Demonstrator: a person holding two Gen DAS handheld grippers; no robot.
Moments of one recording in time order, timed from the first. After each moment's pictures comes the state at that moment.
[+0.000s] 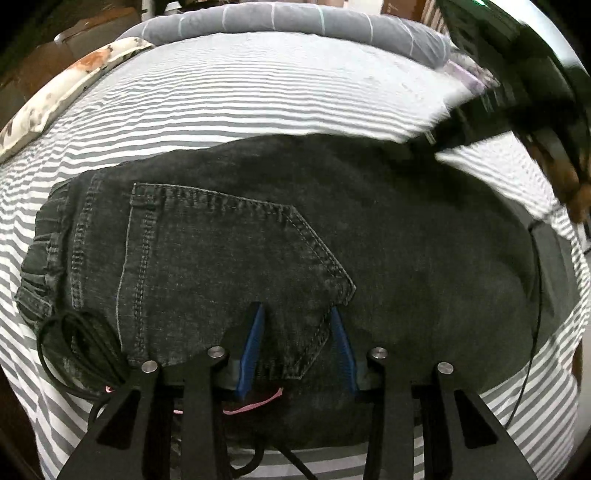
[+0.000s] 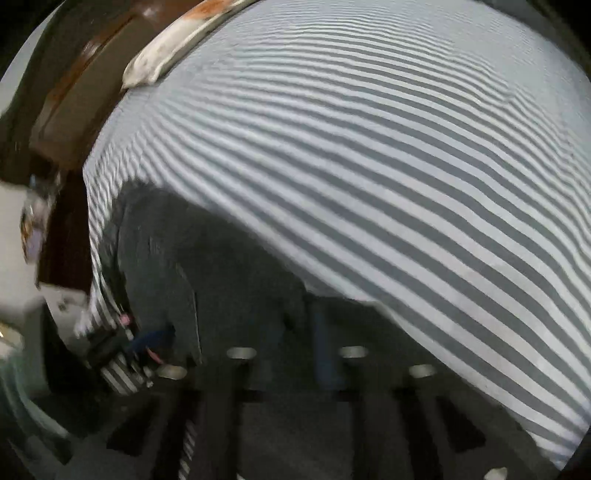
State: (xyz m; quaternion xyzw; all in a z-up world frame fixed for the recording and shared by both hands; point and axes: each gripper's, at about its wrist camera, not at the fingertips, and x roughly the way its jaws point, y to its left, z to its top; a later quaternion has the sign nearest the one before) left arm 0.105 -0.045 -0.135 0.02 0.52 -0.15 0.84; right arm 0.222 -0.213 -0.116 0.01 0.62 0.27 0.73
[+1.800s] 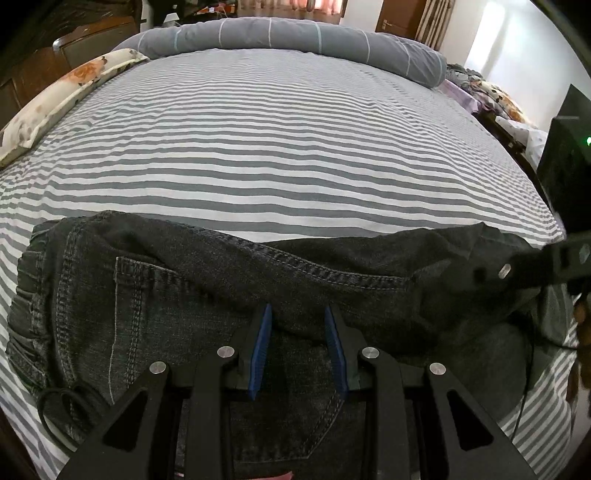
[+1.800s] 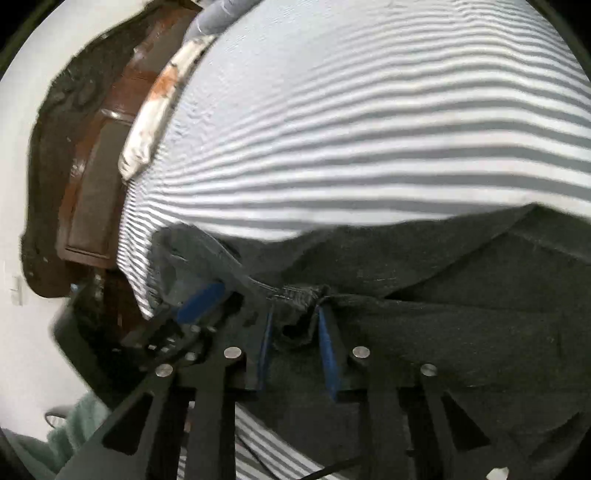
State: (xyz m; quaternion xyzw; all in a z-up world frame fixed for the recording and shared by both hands) left arm 0.143 -0.042 -0.133 0.01 0.50 -0.17 0.85; right arm 0.159 -0.265 -0.134 0.27 0.59 0.21 0.73
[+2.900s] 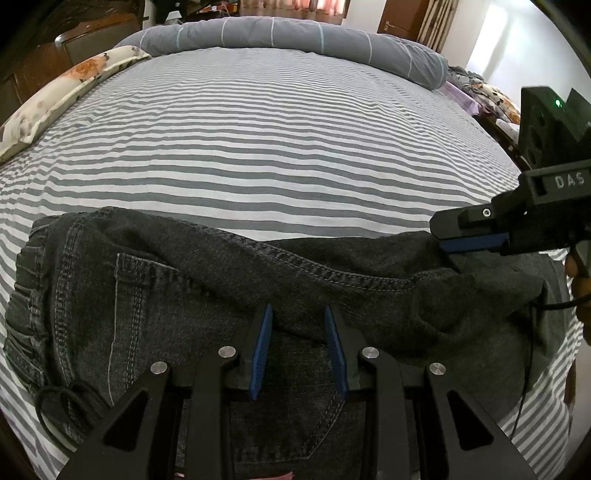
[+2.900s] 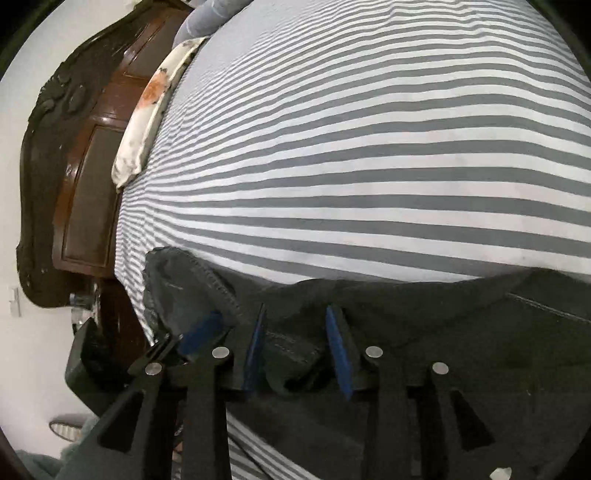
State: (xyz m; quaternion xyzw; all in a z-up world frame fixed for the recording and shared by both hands) left arm 0.144 -0.038 -0.133 0.00 0.50 -0.17 0.85; right arm 0.200 -0.256 -0.137 0.26 0.62 0.20 0.71
